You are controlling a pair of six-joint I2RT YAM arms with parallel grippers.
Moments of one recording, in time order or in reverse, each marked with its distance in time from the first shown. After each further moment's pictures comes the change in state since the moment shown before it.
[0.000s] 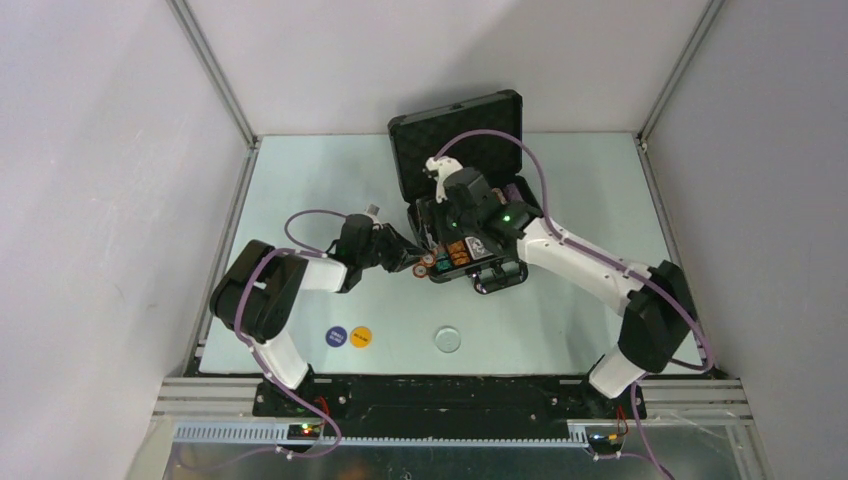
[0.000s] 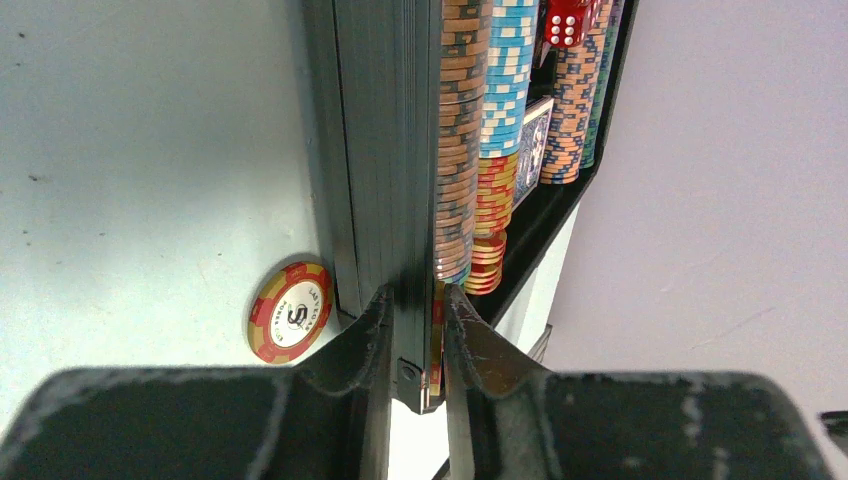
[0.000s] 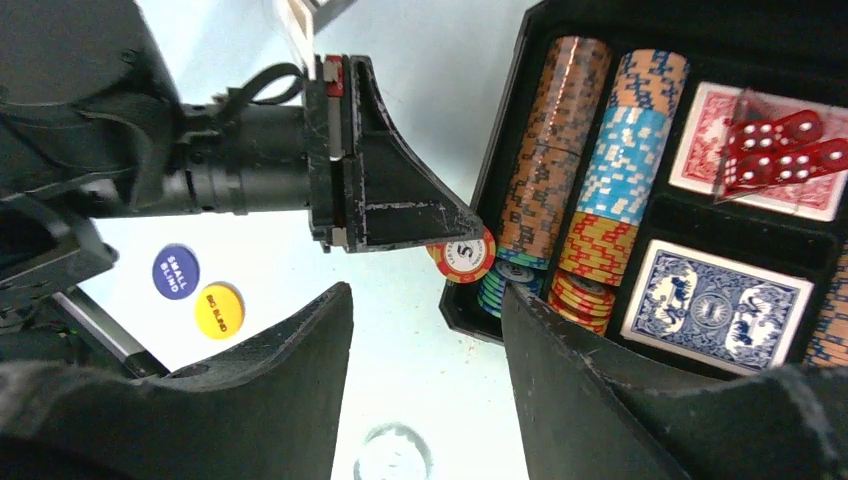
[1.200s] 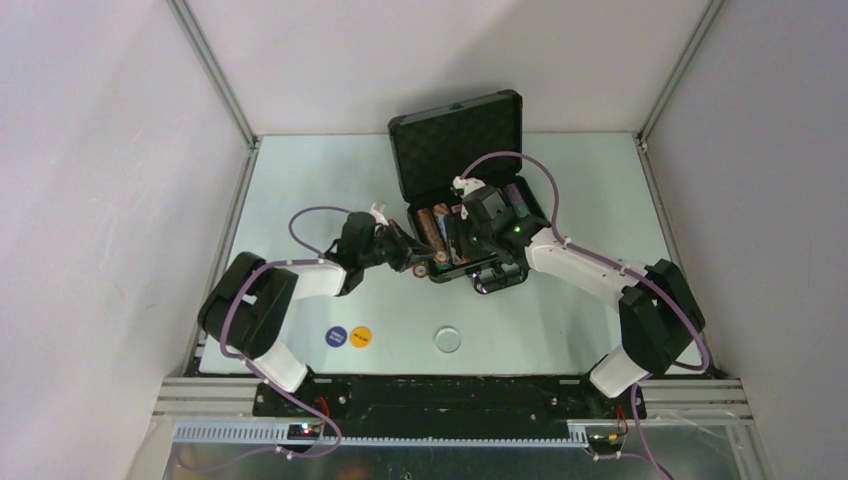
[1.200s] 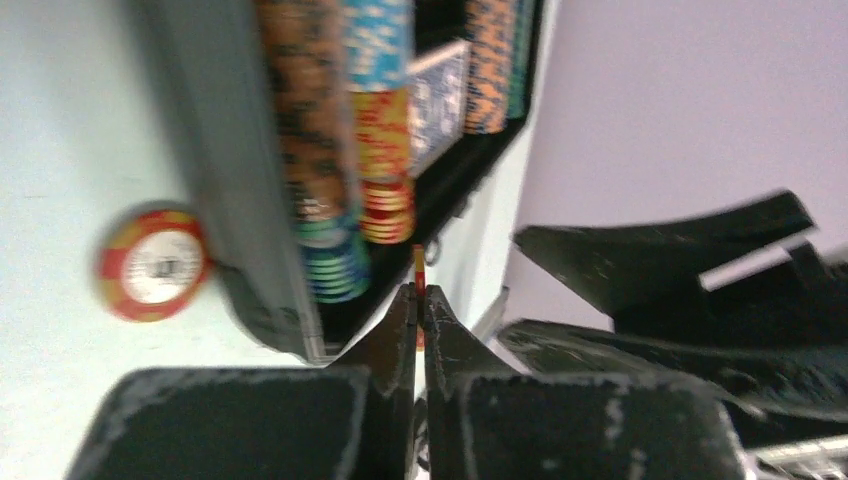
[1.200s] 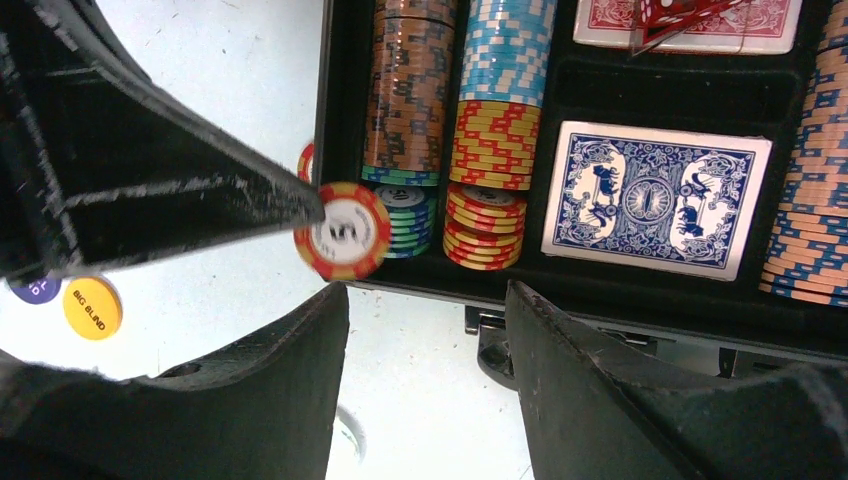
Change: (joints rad) left arm -0.028 -0.093 -0.008 -0.038 0.031 -0.054; right arm -0.087 -0.050 -0.225 0.042 0.039 0.045
